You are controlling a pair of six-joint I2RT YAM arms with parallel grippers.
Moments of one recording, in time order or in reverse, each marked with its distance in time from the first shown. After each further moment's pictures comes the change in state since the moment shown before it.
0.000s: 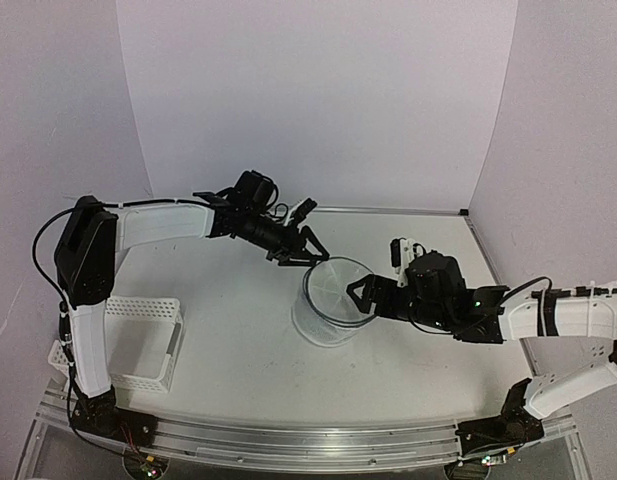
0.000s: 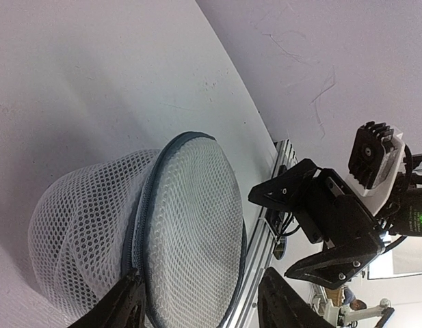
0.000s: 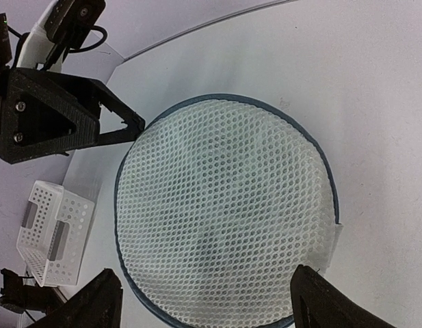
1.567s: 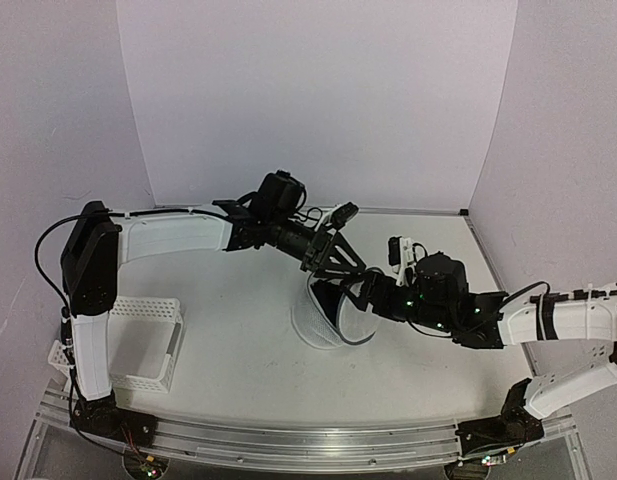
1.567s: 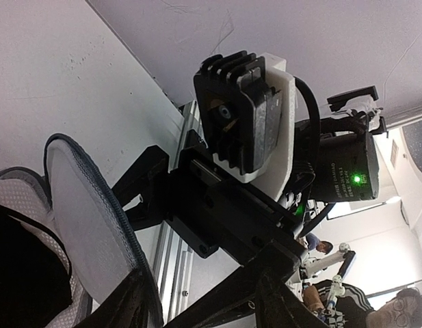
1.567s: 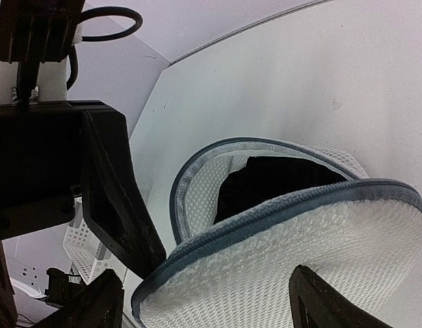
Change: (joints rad) left arm -0.165 0.001 0.032 0.172 0.214 -0.140; right arm 0.000 0.001 -0.047 0.187 -0.107 0.069
